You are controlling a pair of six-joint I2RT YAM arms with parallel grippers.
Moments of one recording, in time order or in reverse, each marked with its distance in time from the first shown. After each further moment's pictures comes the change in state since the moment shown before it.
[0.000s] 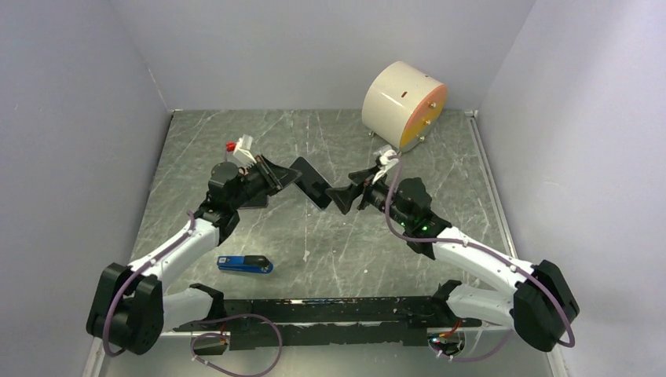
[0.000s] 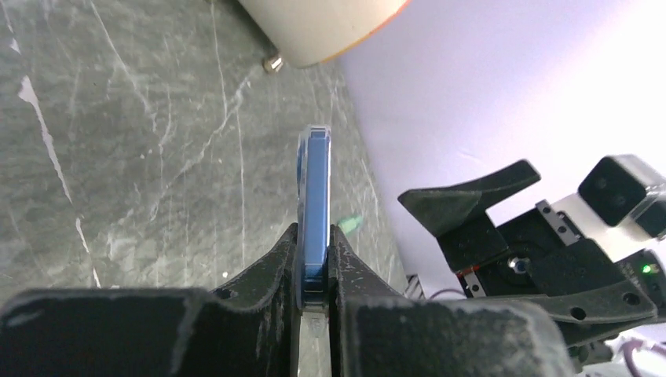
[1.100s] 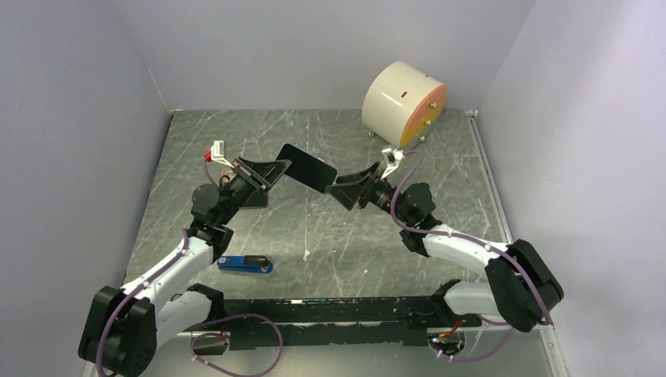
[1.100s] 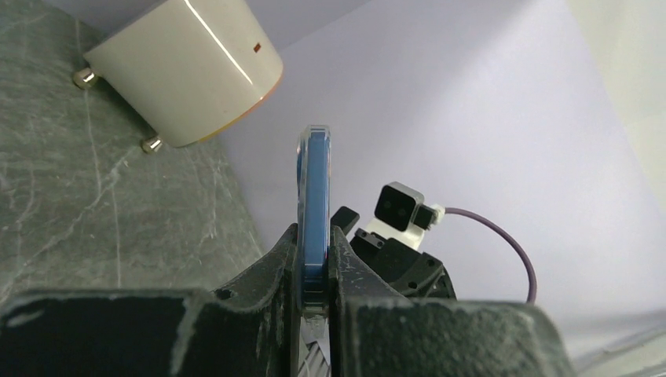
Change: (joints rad) left arm 0.015 -0.168 -0.159 0.378 -0.115 -0.293; right arm -0.090 0.129 -0.126 0.512 -0.249 0.417
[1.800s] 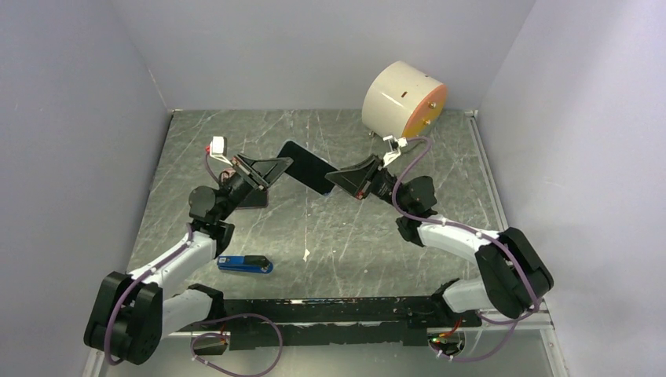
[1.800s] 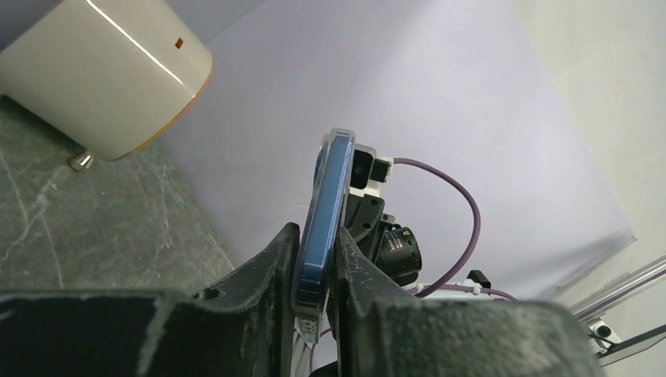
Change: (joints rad) left arm 0.019 0.082 0.000 0.249 0.151 -0.061; right arm -0.034 0.102 0.084 0.208 -0.140 0.261
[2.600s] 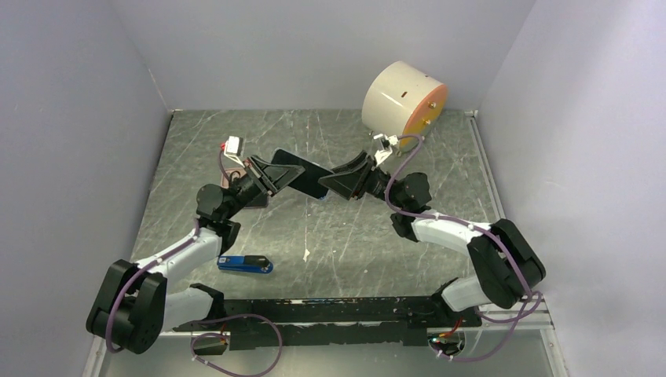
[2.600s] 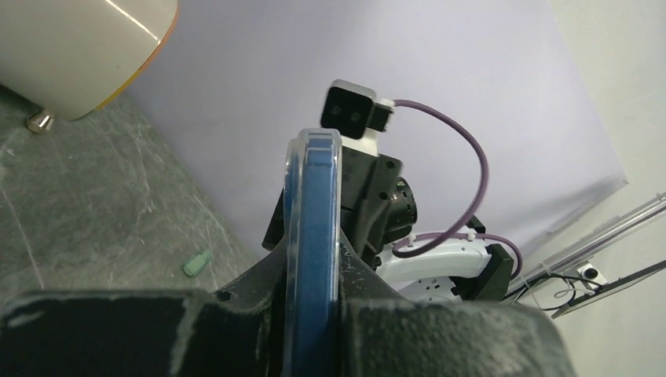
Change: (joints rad) left arm -0.047 0.076 0.019 0.076 0.095 0.019; right arm 0.011 0.085 0.058 0.074 -0.088 0.014
